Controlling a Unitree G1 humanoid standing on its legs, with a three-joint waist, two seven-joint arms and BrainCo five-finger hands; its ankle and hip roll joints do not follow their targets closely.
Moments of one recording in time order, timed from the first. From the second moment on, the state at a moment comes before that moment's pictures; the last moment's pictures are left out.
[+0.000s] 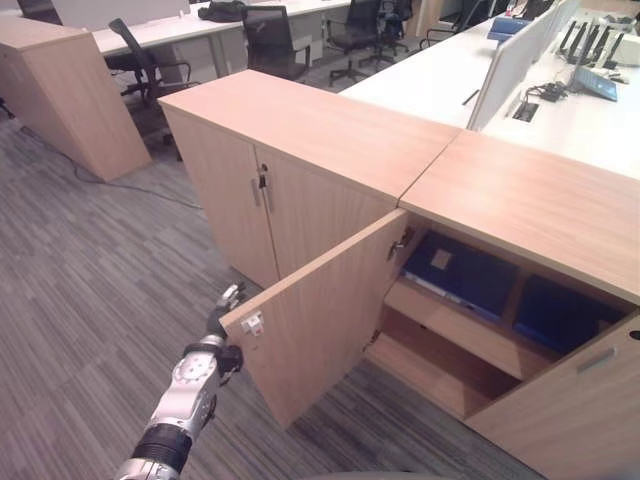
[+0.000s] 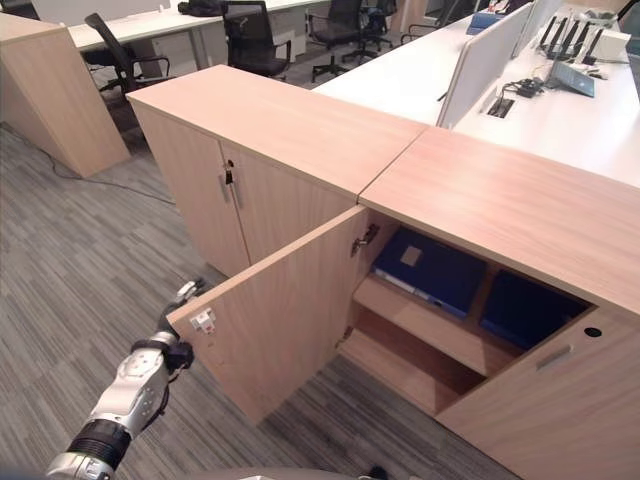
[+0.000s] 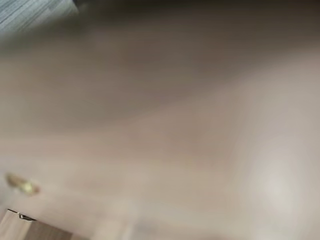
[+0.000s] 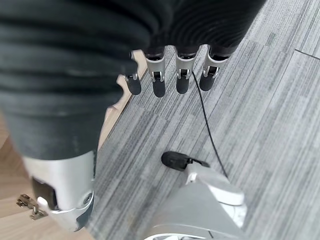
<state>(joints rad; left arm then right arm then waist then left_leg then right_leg) -0.11 0.37 -0.17 0.43 -0.42 -0.07 0.01 0.04 -0.30 0.00 1.34 0.18 0.06 -0.04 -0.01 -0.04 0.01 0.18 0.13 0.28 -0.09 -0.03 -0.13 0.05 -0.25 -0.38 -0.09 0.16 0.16</state>
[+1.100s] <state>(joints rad) -0.09 0.45 -0.56 -0.01 -0.69 0.01 -0.29 -0.03 -0.25 0.32 1.41 -0.36 0.10 0.08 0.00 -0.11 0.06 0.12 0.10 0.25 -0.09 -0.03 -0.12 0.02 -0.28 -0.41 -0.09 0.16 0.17</state>
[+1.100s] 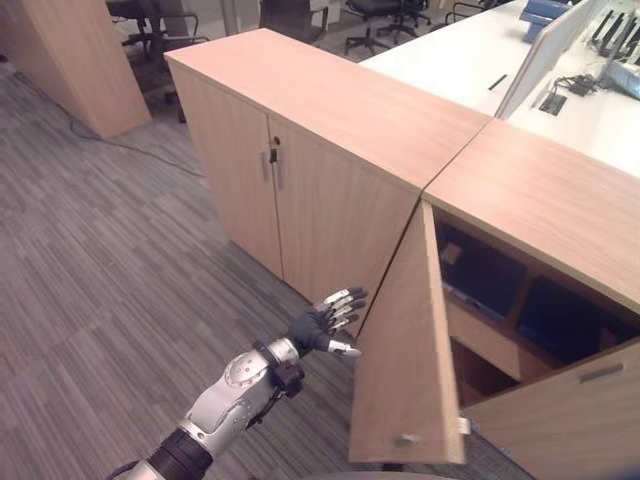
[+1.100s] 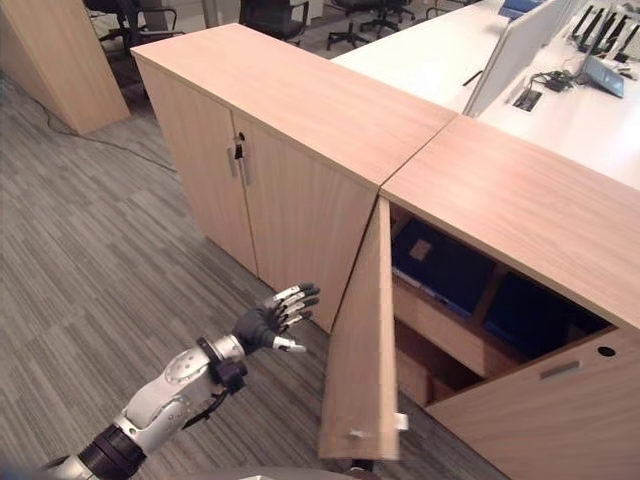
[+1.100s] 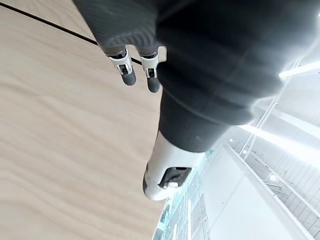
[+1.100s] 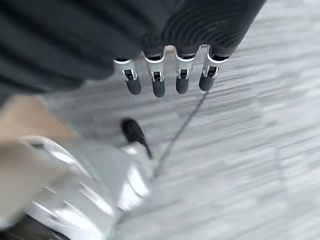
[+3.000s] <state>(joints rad) -0.29 0.57 -0.27 0.48 -0.44 -0.01 -0.01 0.02 -0.29 0.24 1.27 -0.08 0.07 -0.02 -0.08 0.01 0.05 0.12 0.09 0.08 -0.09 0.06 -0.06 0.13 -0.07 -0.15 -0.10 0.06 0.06</state>
